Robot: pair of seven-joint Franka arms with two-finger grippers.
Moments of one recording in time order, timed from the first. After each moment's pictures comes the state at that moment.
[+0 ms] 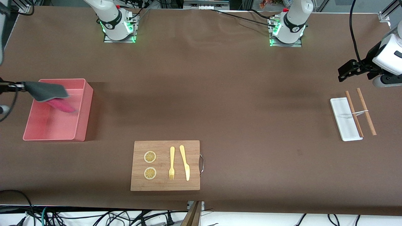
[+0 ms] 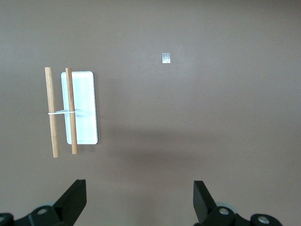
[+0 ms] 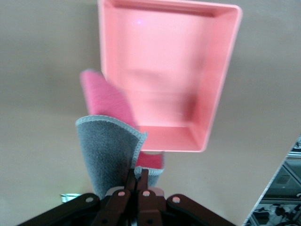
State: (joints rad) left arm -0.06 0.00 0.01 -1.59 0.07 1.55 -0.15; right arm -0.02 0.36 -0.24 -1.35 -0.10 1.38 -0.34
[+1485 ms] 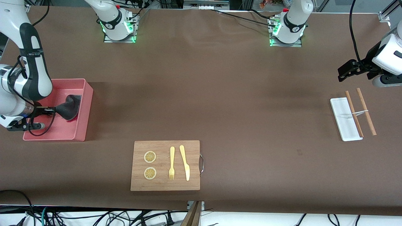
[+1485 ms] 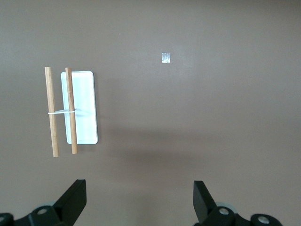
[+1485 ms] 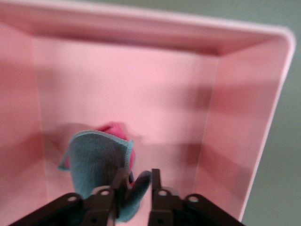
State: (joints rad) left arm -0.07 0.00 0.01 -1.59 0.07 1.55 -0.15; right arm -0.08 0.46 -0.23 -1.81 -0.06 2.17 -0.34
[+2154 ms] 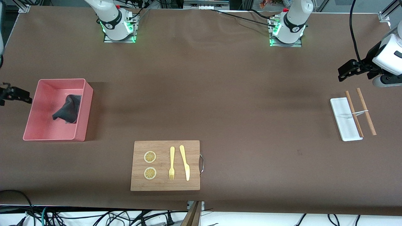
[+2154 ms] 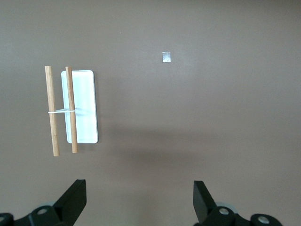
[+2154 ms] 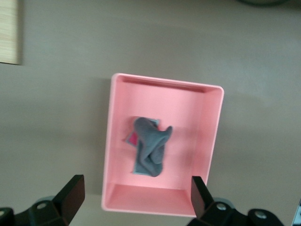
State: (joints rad) left arm -0.07 0.00 0.01 -1.59 0.07 1.54 -0.15; right arm -0.07 0.16 -0.12 -1.57 -0.04 1.74 -0.34
